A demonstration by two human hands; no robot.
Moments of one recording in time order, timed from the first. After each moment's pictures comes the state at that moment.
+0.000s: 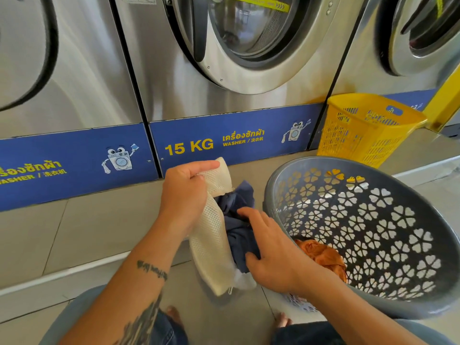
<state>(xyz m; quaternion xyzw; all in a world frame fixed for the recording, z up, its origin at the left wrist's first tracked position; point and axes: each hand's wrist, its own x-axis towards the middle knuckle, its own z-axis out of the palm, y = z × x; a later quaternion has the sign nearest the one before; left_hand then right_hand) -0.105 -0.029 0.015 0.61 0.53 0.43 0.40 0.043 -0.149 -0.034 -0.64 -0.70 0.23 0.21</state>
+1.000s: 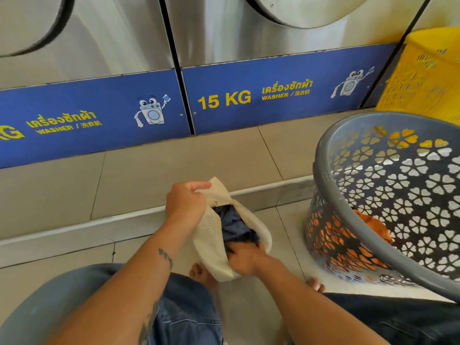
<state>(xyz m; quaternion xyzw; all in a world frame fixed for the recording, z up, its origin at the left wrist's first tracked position) -0.182 -0.013 -0.103 0.54 0.71 0.25 0.38 -0.056 -0.090 -0.233 -0.65 -0.63 0.43 -0.01</state>
